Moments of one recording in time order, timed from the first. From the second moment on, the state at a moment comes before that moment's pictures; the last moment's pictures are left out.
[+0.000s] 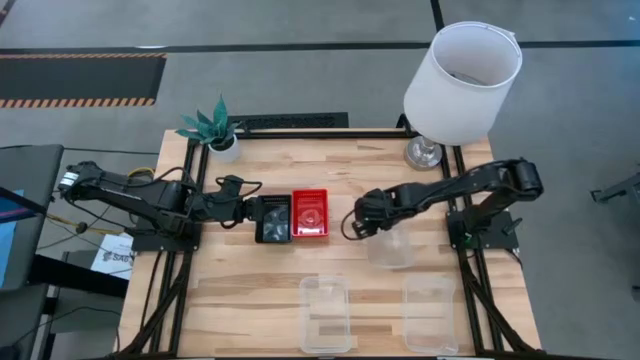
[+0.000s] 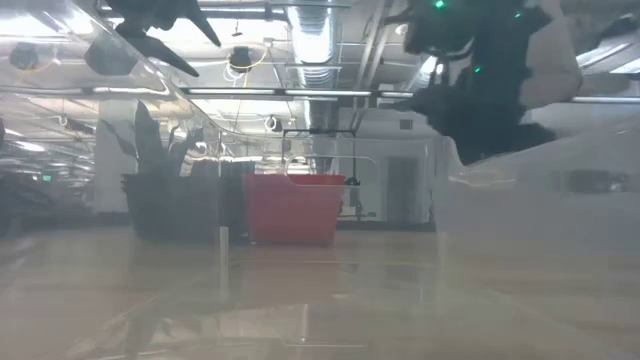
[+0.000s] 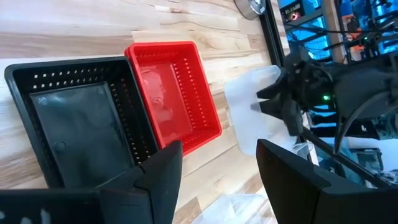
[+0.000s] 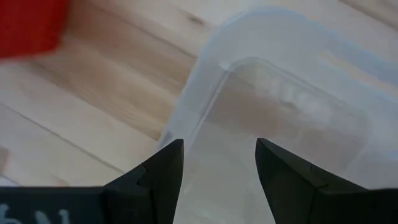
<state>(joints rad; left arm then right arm) -0.21 0.96 0.85 -0.59 -0.43 -1.44 0.04 1.56 0.99 -0.75 0.07 1.16</state>
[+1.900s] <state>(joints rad) -0.55 0.96 0.85 -0.27 0.00 -1.62 0.36 1.04 1.17 -0.83 0.15 1.08</state>
